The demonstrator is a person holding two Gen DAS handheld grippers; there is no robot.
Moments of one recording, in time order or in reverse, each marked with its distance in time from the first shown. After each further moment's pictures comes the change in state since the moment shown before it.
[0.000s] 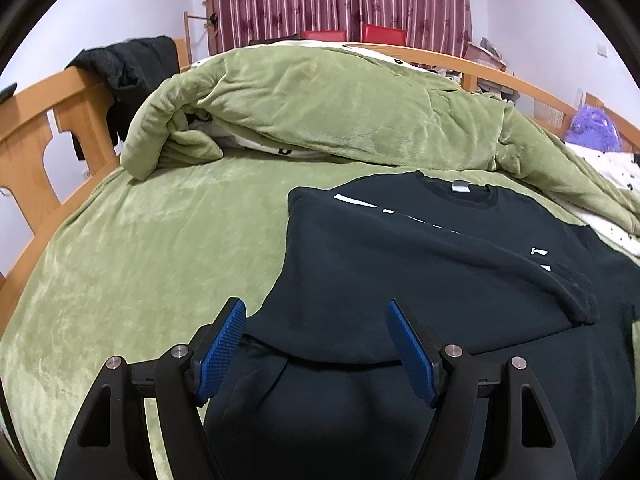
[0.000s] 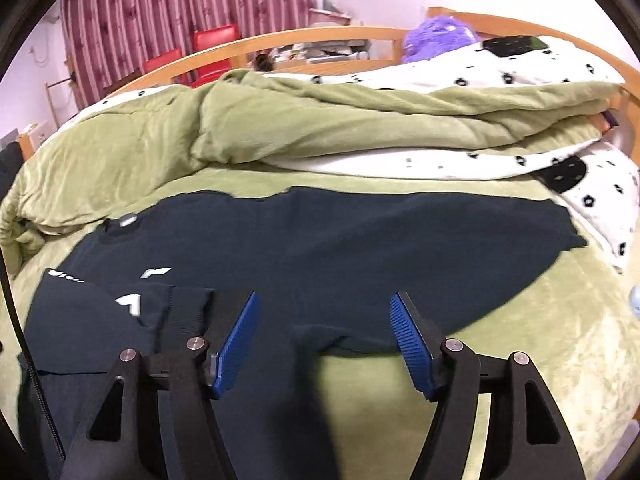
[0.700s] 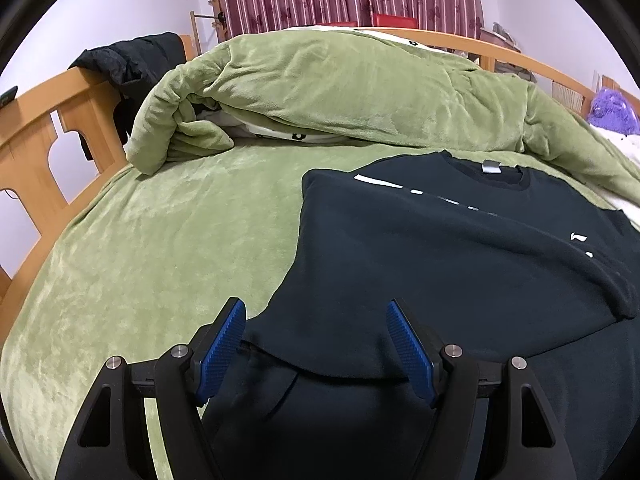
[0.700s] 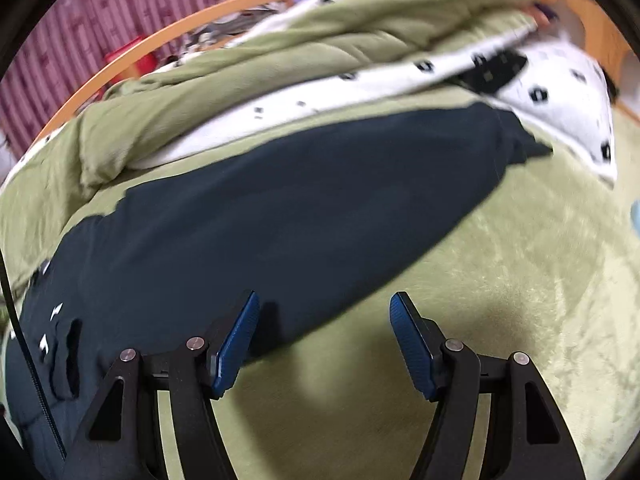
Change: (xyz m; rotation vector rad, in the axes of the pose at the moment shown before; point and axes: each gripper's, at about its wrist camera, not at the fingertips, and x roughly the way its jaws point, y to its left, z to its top) left arm 0.042 -0.004 -0.010 0.024 0.022 0.090; right arm 0.088 -0.146 -0.018 0.290 0.122 -0.066
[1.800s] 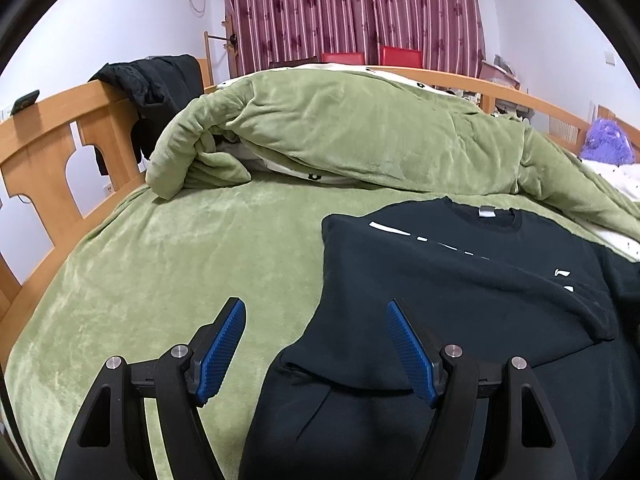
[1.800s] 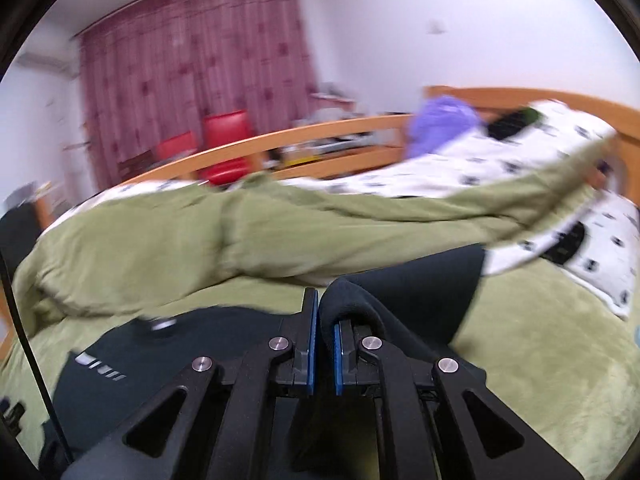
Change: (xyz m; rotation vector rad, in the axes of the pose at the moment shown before) left arm -0.044 0.040 0.017 -0.049 -0.108 -0.044; right arm -0.165 0.235 -0.015 -0.288 -0.394 0.240
